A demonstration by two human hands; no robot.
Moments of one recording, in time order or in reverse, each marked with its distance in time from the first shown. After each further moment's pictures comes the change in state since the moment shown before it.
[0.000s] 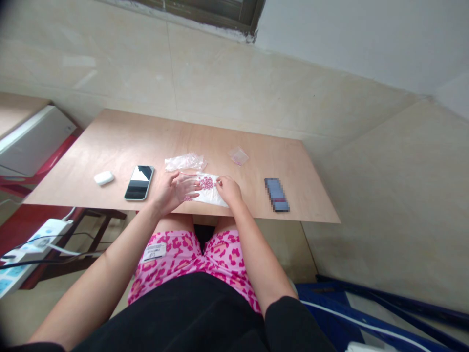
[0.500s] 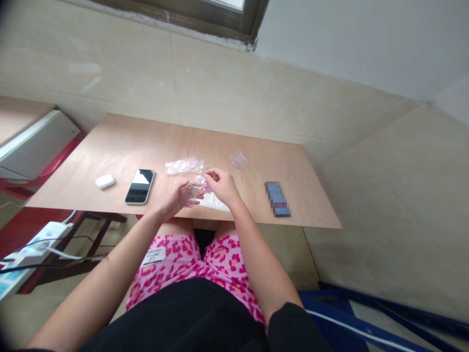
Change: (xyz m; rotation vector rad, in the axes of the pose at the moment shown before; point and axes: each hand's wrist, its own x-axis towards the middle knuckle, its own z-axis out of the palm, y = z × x) left_hand -0.002 -0.007 0.008 0.284 0.101 -0.055; right_hand 0.000 -0.064 -0.048 0.637 0.102 -0.154
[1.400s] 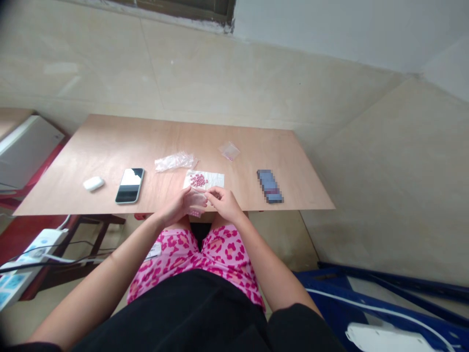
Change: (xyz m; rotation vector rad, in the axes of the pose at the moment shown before) left_hand -0.004 -0.037 0.036 -0.043 -0.134 -0.116; right_hand -0.090 0.029 -0.015 0.268 -0.092 0.222
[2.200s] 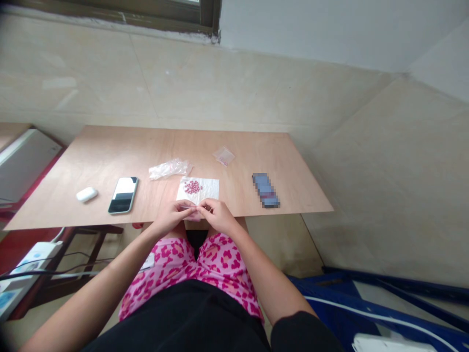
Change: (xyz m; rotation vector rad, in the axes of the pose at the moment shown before) left_hand 0.000 -0.010 0.006 0.312 0.089 0.153; right_hand -0.012 -0.004 -0.004 -0.162 -0.076 -0.117
